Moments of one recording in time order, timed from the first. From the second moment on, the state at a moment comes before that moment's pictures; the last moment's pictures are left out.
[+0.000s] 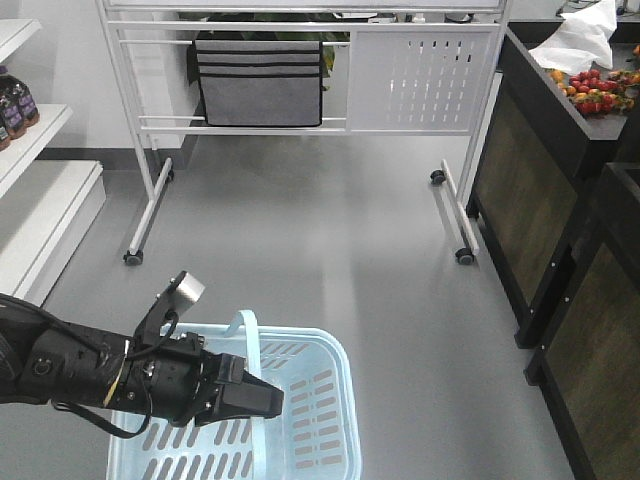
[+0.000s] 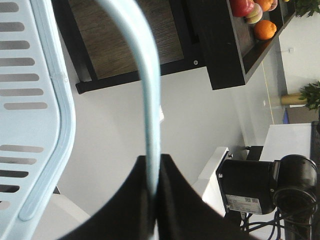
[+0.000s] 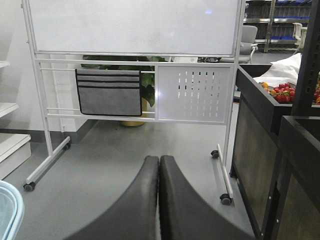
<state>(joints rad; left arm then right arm) -0.29 1.63 -0.69 1.65 -0.91 -2.15 0.07 -0.01 0.03 0.01 0.09 0.00</state>
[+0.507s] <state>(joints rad) -0.29 1.63 -0.69 1.65 -0.91 -2.15 0.07 -0.01 0.03 0.01 0.09 0.00</state>
